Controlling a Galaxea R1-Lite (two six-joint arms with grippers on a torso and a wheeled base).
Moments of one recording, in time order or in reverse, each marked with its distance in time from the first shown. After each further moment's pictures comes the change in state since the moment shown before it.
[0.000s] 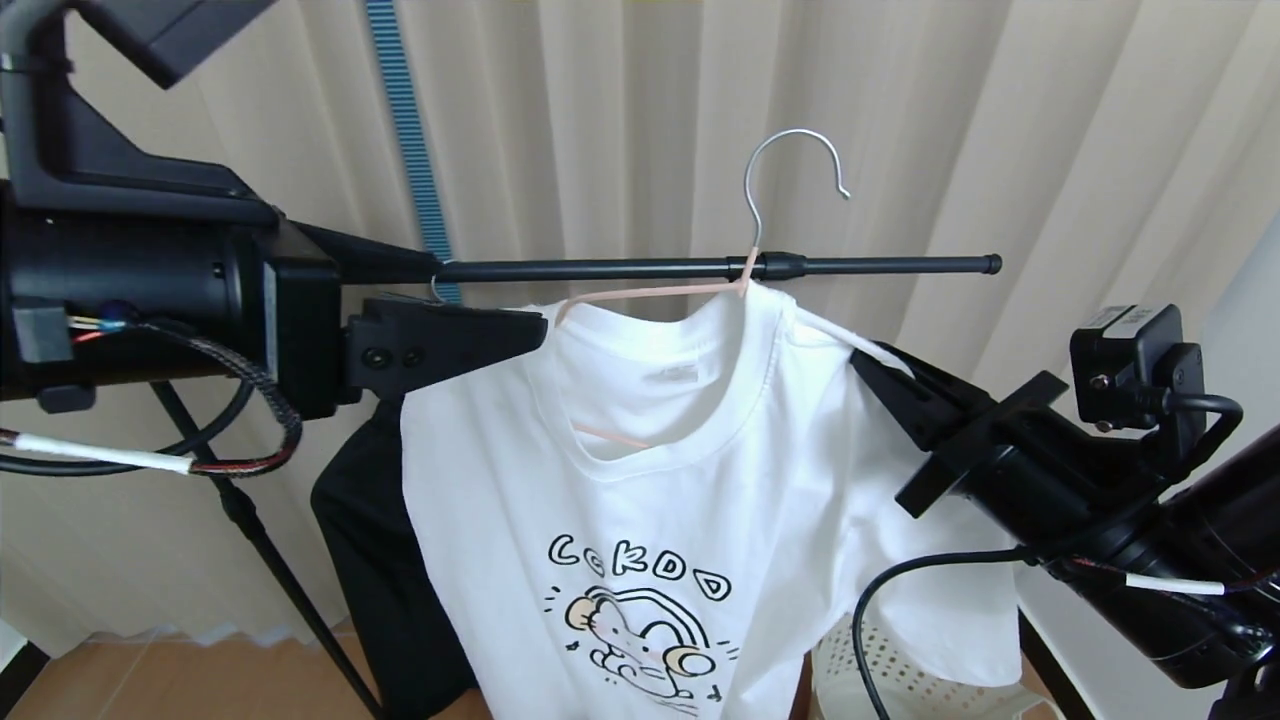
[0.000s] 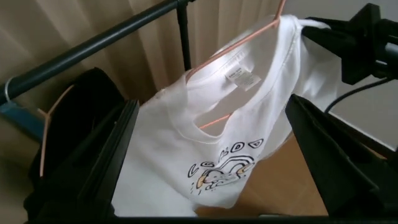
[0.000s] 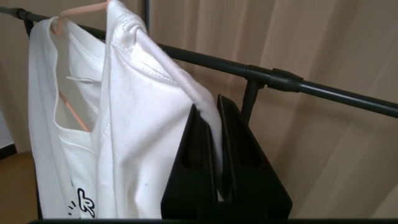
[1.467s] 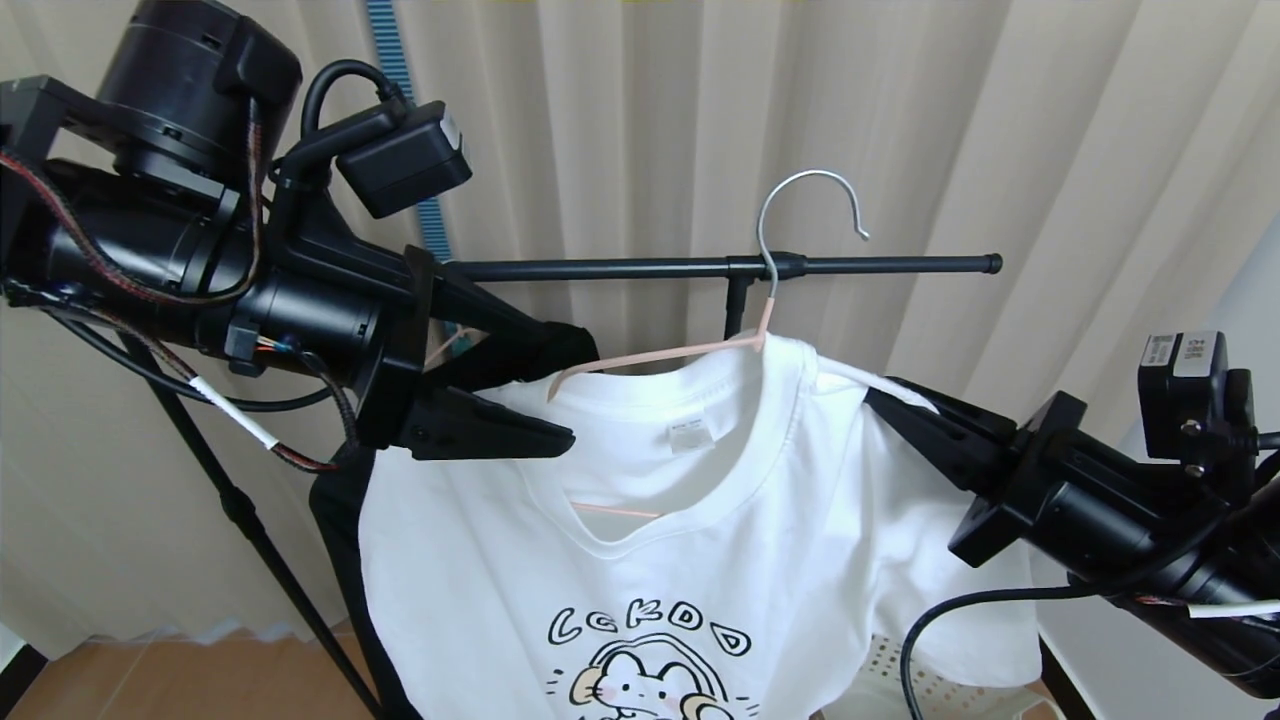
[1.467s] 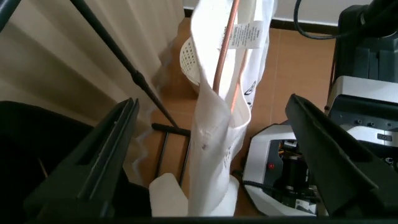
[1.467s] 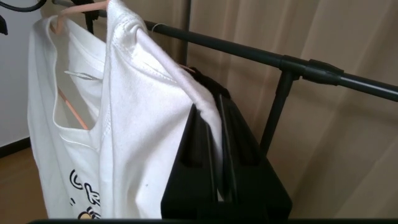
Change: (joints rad) left arm 0.159 0.305 -0.289 0.380 -0.478 0.504; right arm -0.108 -0.047 0.083 -0.006 0.304 0.067
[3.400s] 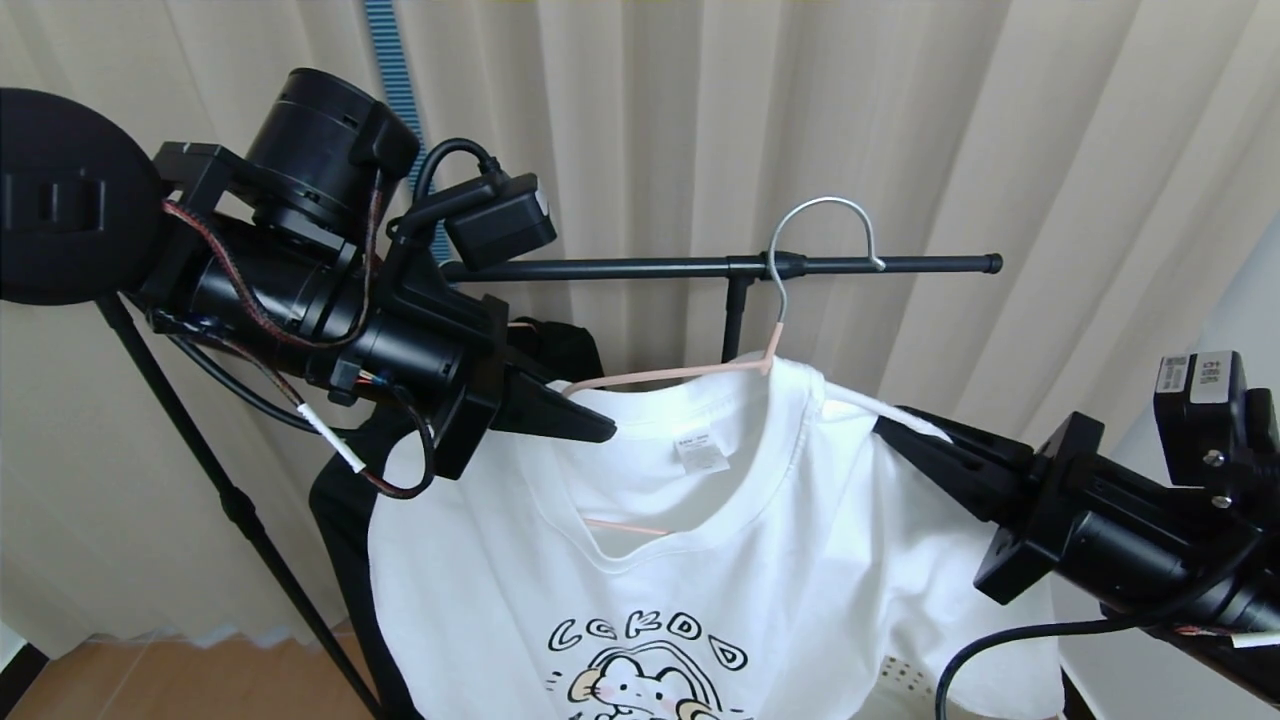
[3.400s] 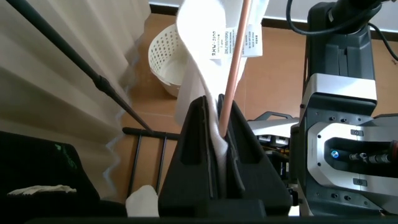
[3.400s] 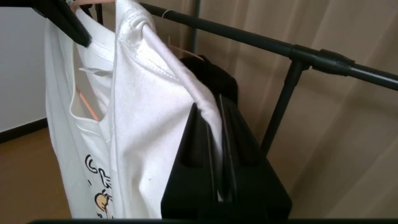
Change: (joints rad) left arm -0.053 0.096 -0.011 -0.005 -0.054 -0.019; right arm 0.003 -0.090 0.023 0.153 0.017 -0.042
